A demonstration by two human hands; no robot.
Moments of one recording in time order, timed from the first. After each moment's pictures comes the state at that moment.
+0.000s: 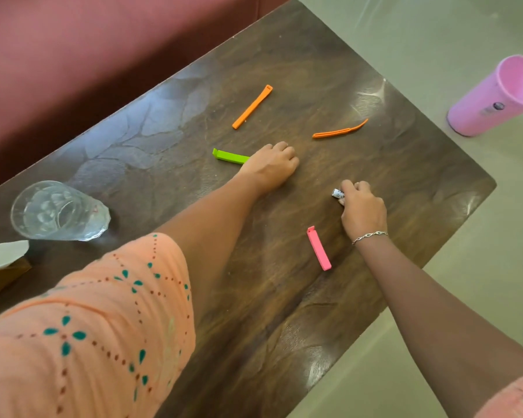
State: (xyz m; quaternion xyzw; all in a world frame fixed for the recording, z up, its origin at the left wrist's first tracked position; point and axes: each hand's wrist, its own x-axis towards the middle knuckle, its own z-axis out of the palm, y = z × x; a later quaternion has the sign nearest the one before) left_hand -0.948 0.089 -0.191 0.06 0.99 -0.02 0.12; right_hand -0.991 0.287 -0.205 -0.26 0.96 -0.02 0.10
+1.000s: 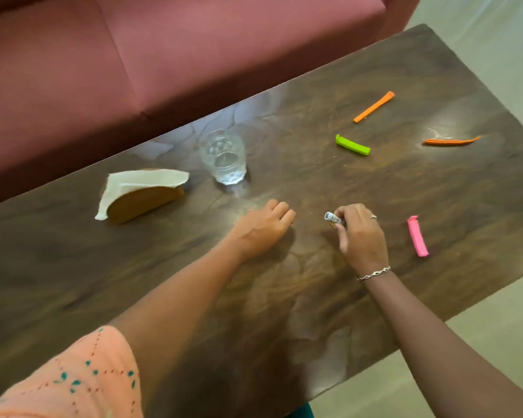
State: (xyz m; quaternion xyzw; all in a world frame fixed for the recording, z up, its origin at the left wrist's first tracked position) left_hand -0.661 0.055 -0.170 -0.01 1.00 0.05 -0.04; right_hand -0.804 0.213 -0.185 -0.47 0.85 -0.23 0.00
